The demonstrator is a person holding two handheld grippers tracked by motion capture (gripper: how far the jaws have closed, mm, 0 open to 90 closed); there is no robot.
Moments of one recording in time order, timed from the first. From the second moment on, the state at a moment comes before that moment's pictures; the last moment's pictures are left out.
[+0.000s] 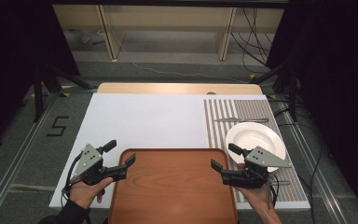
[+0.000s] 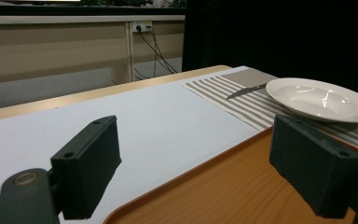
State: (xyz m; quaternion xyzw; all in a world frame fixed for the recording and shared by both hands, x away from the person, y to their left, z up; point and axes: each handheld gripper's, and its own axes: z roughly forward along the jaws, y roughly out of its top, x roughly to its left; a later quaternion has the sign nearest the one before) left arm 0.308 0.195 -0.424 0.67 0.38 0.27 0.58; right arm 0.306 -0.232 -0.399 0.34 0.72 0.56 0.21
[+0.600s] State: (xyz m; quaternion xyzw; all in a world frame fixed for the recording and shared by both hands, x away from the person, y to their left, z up) left arm 0.308 0.195 -0.424 0.67 0.38 0.27 0.58; right arm 0.304 -0.239 -0.392 0.34 0.72 0.56 0.23
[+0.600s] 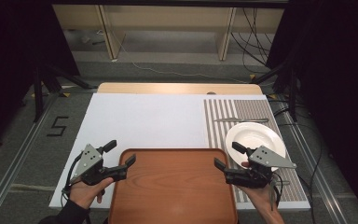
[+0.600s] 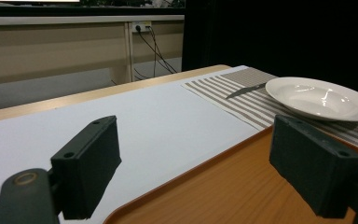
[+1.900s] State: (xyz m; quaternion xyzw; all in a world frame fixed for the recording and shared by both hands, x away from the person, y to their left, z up) left arm 0.308 0.194 -0.425 0.68 0.38 0.27 0.57; right arm 0.321 -0.291 -0.394 0.38 0.82 0.39 0.17
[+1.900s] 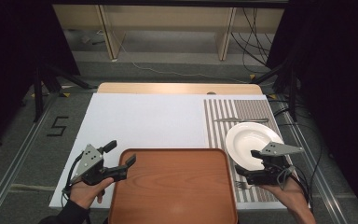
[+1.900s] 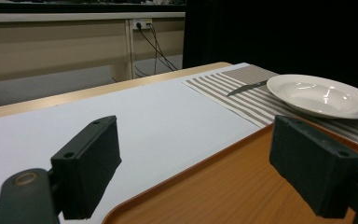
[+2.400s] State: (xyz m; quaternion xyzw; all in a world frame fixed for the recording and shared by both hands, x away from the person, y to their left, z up) left arm 0.308 0.194 -0.425 0.68 0.38 0.27 0.57; right arm 0.319 -0.309 -0.396 0.38 0.86 0.32 0.16
